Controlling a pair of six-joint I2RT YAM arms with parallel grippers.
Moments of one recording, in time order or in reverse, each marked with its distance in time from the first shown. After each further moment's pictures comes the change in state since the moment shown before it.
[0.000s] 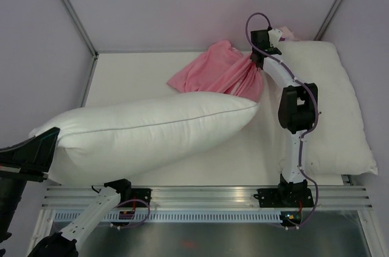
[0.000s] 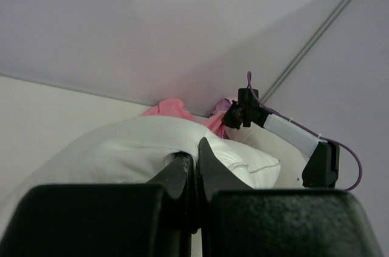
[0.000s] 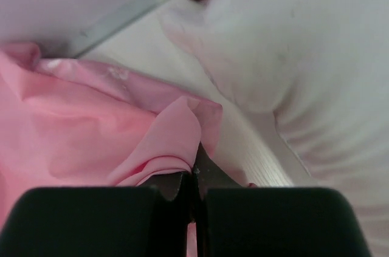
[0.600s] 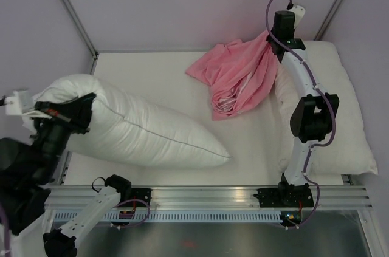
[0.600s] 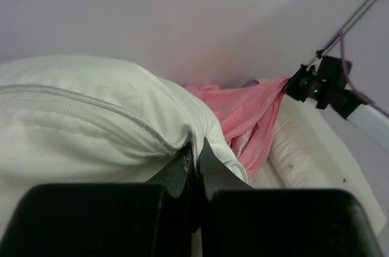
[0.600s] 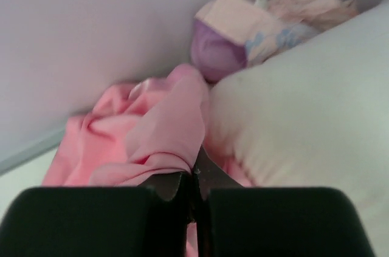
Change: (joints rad) left arm -0.019 0.047 -0.288 0.266 -0.022 0.068; right arm -0.083 -0.151 0.108 0.066 -0.076 -0.168
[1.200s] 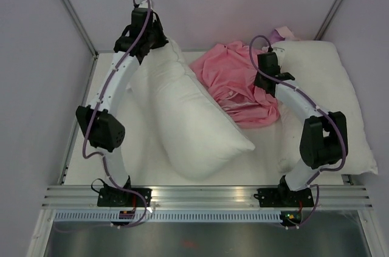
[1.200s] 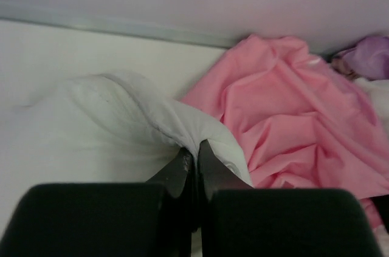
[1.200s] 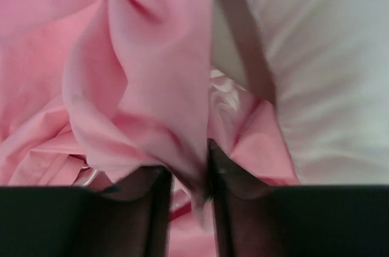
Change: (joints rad) left arm 0.100 1.225 0.361 0.322 0.110 -0.005; right arm 0.136 -0.320 -0.688 0.005 -0.067 0.033
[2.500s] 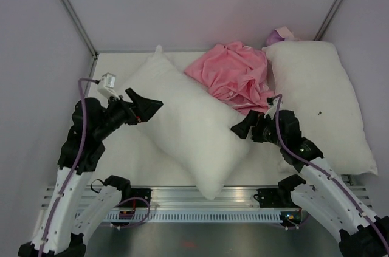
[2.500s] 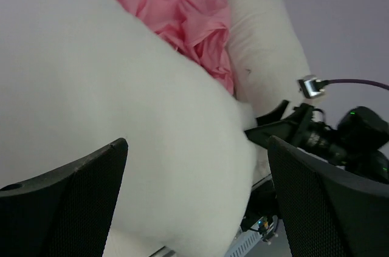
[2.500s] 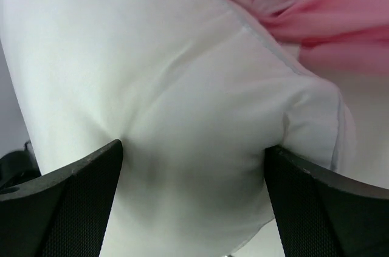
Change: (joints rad) left arm 0.040 -1.093 -1.012 0.018 0.397 -0.246; right arm 0.172 -0.972 -0.692 -0.019 -0.561 0.198
